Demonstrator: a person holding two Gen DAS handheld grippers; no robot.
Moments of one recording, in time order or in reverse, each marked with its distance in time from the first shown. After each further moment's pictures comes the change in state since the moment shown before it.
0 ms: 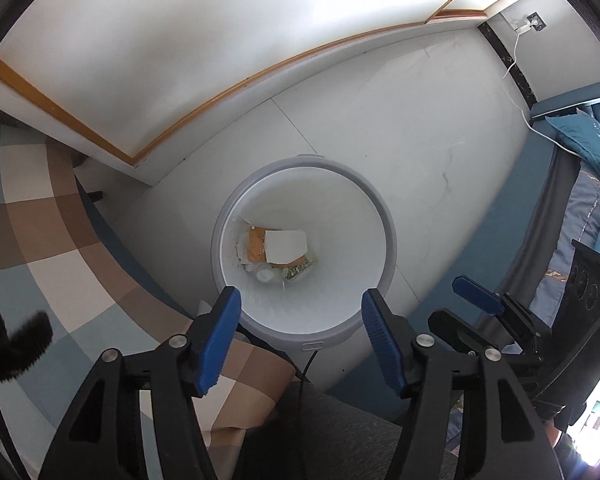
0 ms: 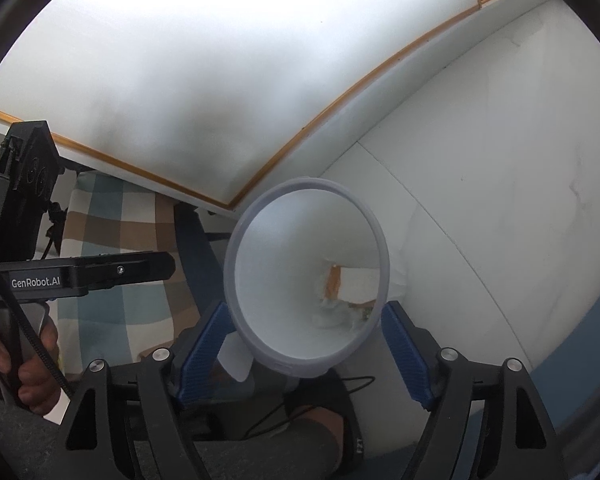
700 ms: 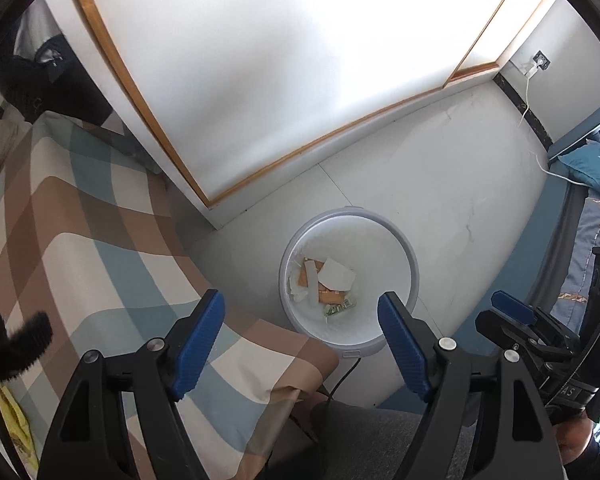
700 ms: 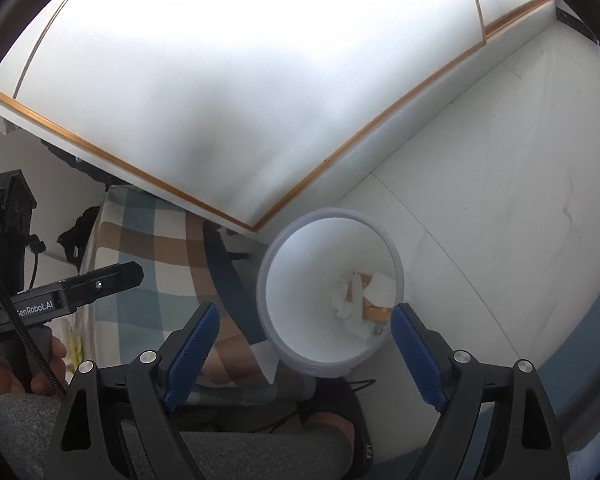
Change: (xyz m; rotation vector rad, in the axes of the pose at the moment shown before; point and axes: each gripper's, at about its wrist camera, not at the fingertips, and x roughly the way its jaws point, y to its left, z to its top) left arm -0.073 0.009 -0.047 -0.037 -0.280 0.153; right arm -0.050 0.029 -0.006 -0.037 -0.093 0.041
